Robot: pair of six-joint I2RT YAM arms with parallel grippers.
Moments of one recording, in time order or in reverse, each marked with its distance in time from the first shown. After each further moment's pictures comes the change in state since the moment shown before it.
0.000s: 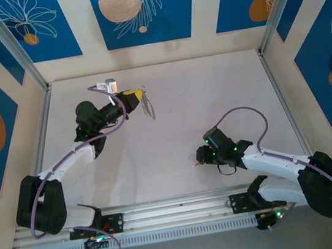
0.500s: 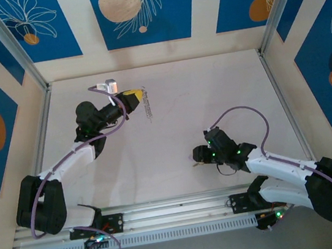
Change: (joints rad) left arm 0.001 0.000 -0.005 0.000 -0.004 0.000; right arm 0.032 -0.083 -0.027 0.051 -0.029 -0.050
